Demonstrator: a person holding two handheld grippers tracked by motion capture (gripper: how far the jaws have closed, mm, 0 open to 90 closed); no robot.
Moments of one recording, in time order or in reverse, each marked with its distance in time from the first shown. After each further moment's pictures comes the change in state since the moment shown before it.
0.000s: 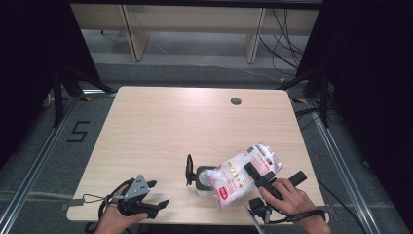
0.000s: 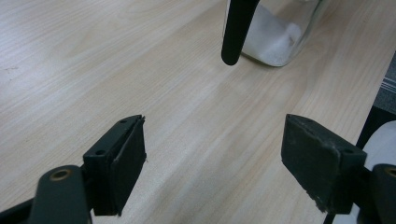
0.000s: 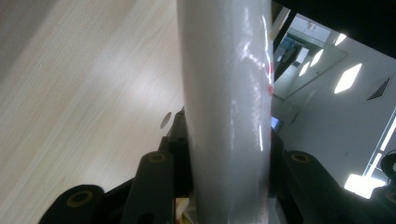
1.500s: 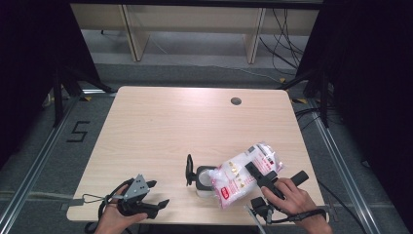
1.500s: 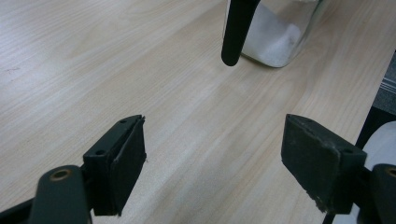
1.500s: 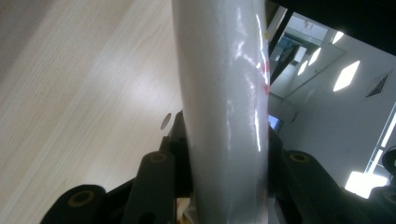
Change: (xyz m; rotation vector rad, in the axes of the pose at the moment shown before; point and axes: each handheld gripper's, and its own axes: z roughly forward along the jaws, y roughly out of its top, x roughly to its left) left arm 0.001 0.000 -0.001 0.002 0.005 0.007; right arm 0.000 -0.005 0.000 -0.026 -0.008 0.003
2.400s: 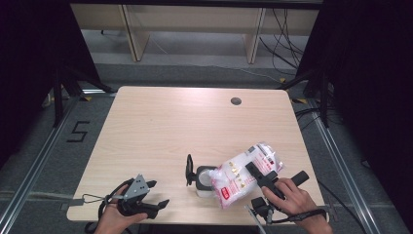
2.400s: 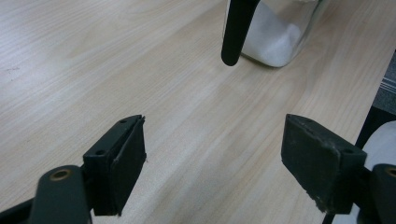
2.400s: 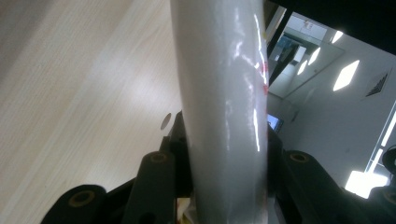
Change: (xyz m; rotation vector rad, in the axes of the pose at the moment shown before) left arm 0.000 0.000 0.000 -0.007 -0.002 -0.003; right arm 0.003 -0.001 -0.002 0.016 -0.001 0.038
